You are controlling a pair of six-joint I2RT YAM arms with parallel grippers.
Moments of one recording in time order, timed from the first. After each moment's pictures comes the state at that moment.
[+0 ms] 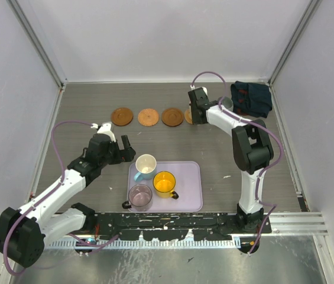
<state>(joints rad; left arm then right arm) -0.44 0.99 0.58 -0.21 -0.06 -0.51 0.40 2.01 1.49 -0.42 0.30 0.23</state>
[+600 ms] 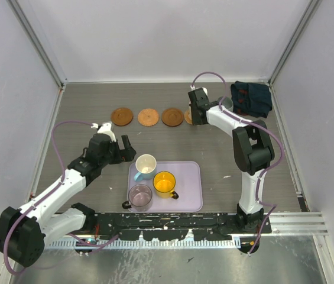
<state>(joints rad) -0.44 0.99 0.58 -0.20 -0.06 -0.51 0.40 1.99 1.47 -0.42 0.29 0.25</state>
